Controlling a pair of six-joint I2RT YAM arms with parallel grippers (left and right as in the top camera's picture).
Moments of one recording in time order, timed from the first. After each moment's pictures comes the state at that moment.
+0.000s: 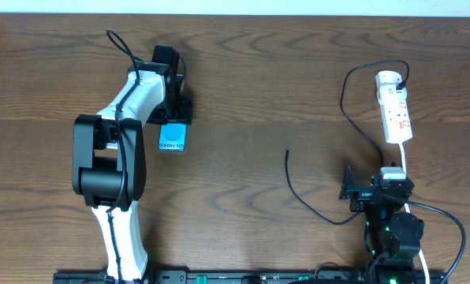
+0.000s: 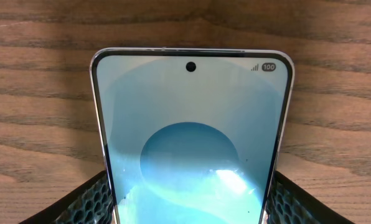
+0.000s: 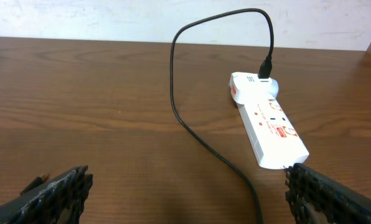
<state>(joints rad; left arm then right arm) -0.13 2.16 1.55 -0.88 0.01 -0.09 -0.03 0.15 0.01 -0.07 -0.03 -0.03</state>
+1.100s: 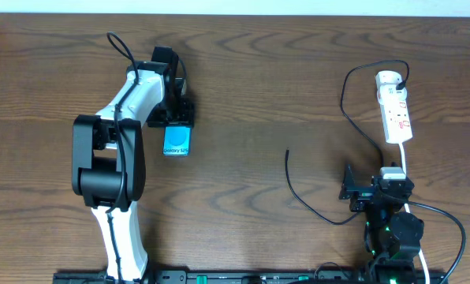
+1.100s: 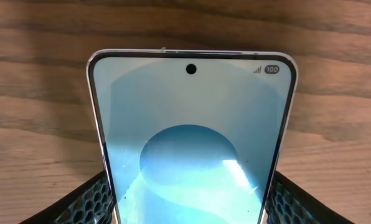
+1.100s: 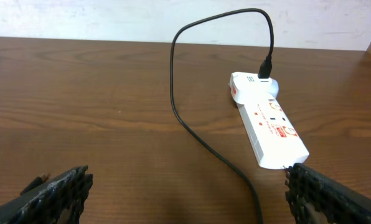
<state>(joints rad) -0.13 2.15 1.56 -0.94 0.10 -0.09 -0.03 0.15 0.01 -0.07 -0.03 -0.03</state>
